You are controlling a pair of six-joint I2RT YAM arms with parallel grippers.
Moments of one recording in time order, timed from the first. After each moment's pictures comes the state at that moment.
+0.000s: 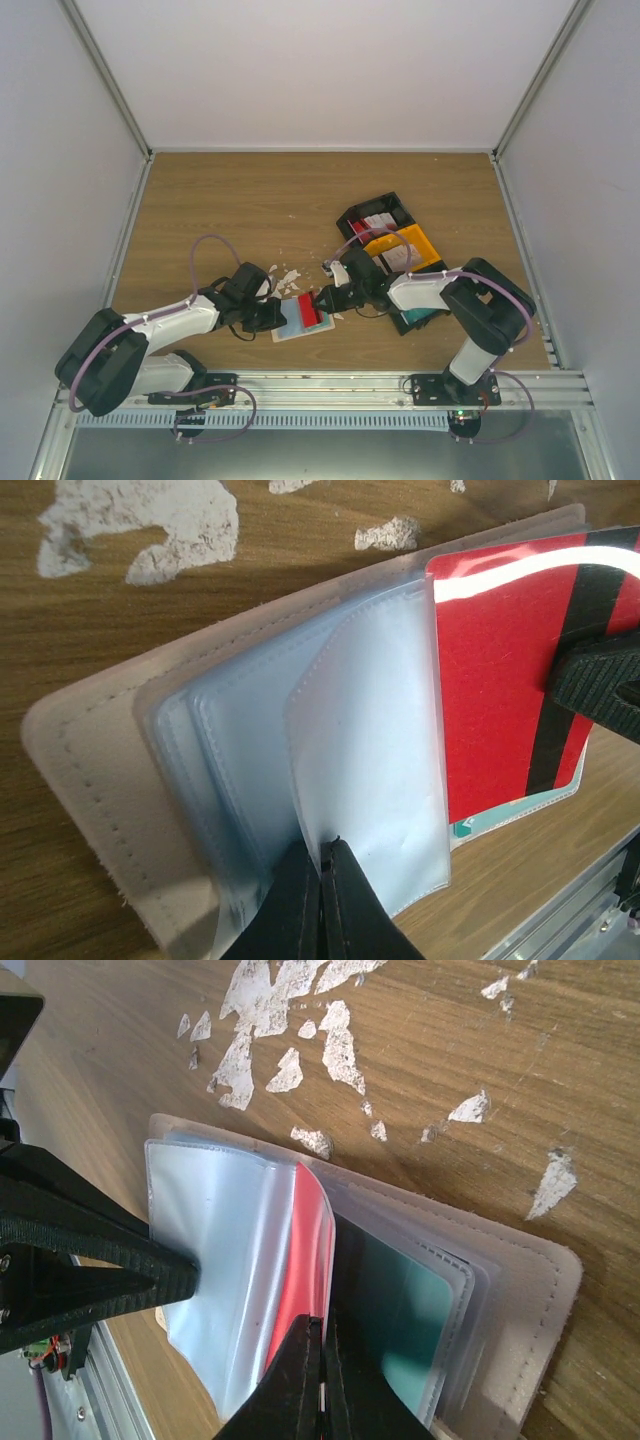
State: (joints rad) left arm -0.61 1.24 0.42 -0.28 0.39 -0.76; right arm 0.79 1.68 0.66 0.16 -0.52 0.60
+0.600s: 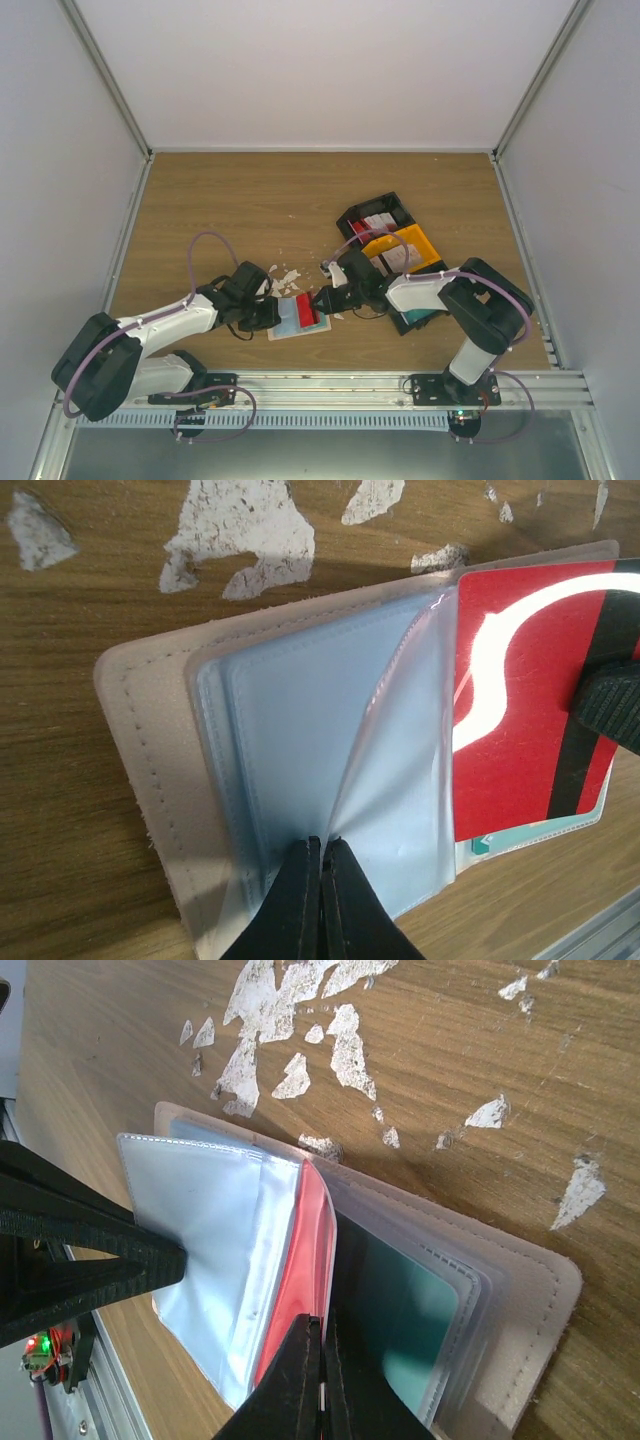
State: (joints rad) left arm -0.61 1.21 0.46 -0.38 0.30 -0.77; right arm 0.80 1.69 0.66 0.18 -0.49 0.63
